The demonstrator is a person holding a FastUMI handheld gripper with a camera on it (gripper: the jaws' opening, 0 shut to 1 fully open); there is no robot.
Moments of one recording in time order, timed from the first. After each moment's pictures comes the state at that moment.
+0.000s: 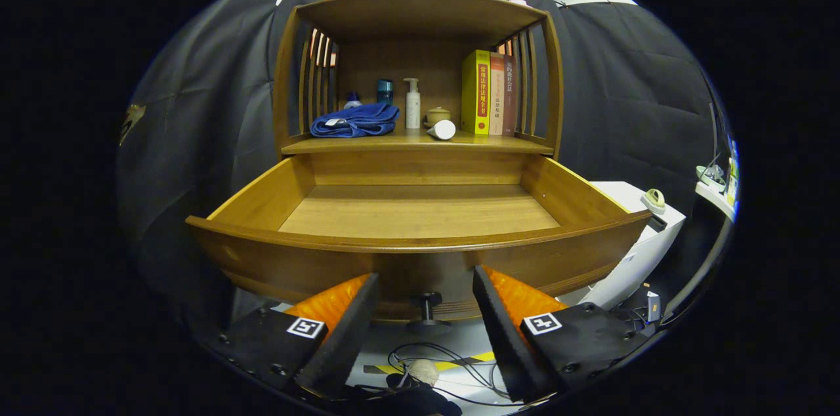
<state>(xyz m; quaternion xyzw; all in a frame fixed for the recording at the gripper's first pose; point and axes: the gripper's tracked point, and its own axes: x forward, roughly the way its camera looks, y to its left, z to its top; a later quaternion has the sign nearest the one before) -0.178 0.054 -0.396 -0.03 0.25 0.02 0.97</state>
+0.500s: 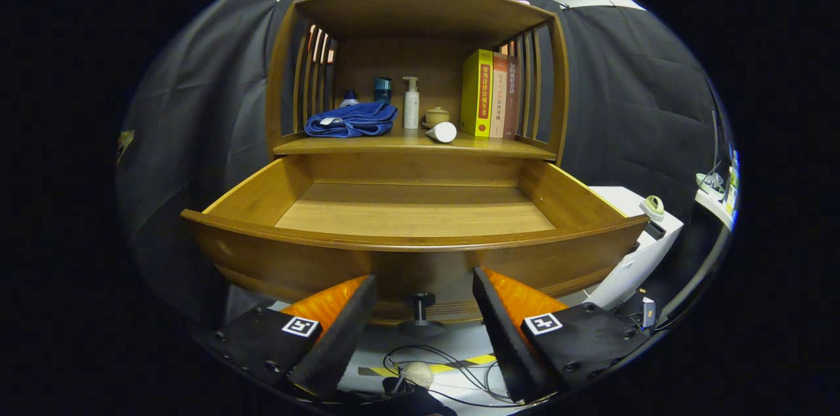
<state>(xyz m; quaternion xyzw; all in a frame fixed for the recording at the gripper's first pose) -0.156 0.052 -0.399 -0.04 0.25 0.02 0.97</state>
